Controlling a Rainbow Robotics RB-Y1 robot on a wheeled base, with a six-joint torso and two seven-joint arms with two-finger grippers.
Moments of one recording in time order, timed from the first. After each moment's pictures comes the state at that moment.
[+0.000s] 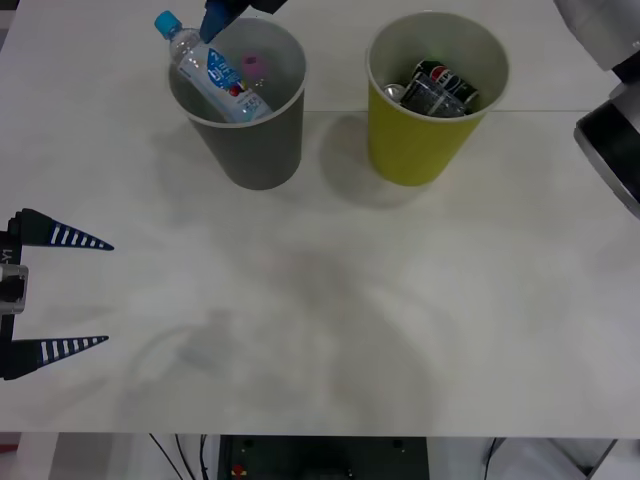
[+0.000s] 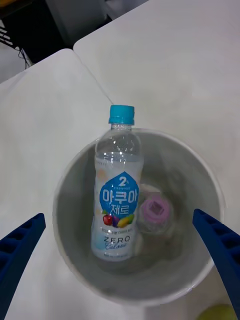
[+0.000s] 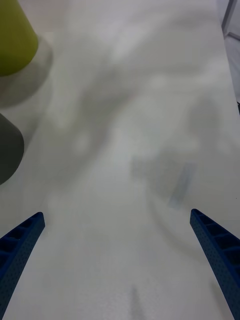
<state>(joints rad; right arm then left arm) -1.56 -0.42 0.54 -0.98 1.86 -1.25 -1.23 0.26 1.13 0.26 -2.01 -1.31 -1.13 -0.09</state>
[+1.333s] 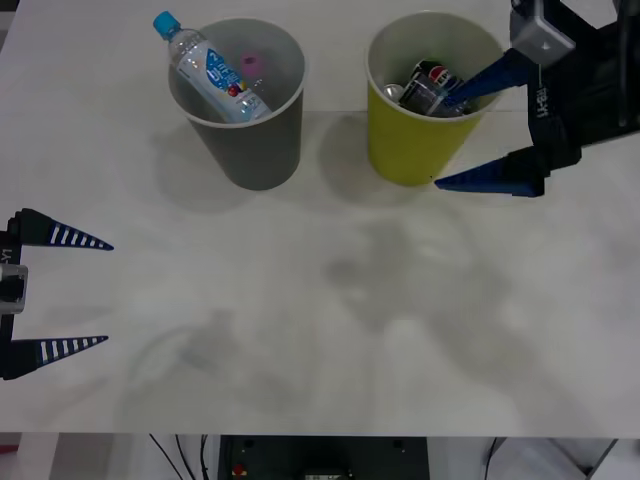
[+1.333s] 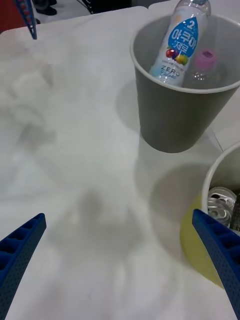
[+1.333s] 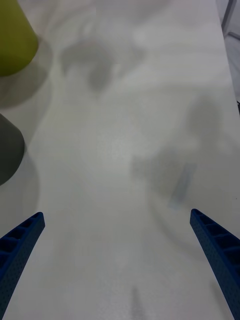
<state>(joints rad) -0.63 -0.91 0.01 -1.85 1.52 -1.47 -0.72 0.26 1.13 0.26 -2.01 -1.31 -1.13 -0.09</state>
